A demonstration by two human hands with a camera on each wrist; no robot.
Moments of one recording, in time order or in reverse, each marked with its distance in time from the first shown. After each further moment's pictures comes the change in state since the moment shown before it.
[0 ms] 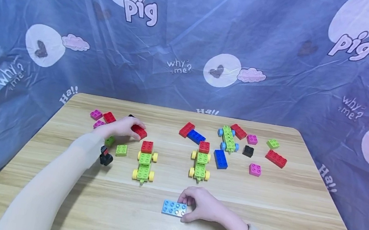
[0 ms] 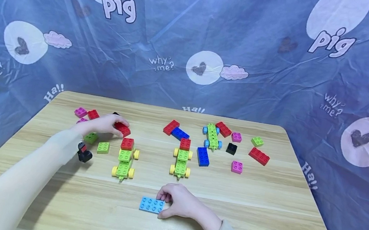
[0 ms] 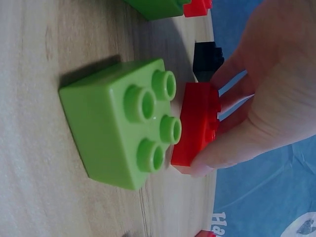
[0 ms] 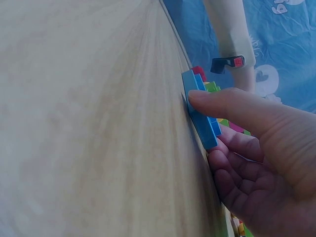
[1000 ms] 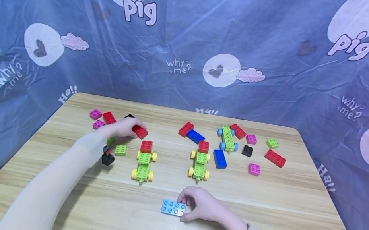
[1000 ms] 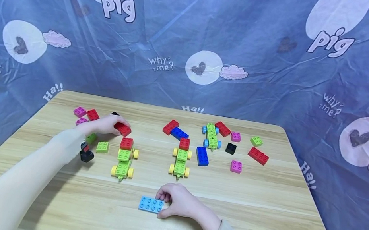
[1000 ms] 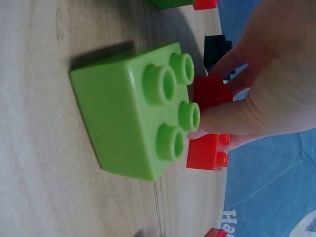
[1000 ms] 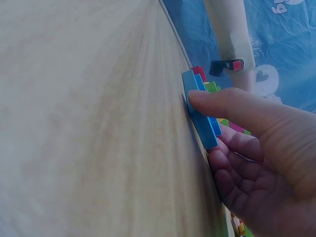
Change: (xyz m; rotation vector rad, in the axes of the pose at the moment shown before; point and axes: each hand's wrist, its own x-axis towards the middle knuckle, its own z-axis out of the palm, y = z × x) left_hand 0.005 -0.002 0.006 0.045 0.021 0.033; right_hand 0.000 -0.002 0.000 -0.004 0.002 -0.004
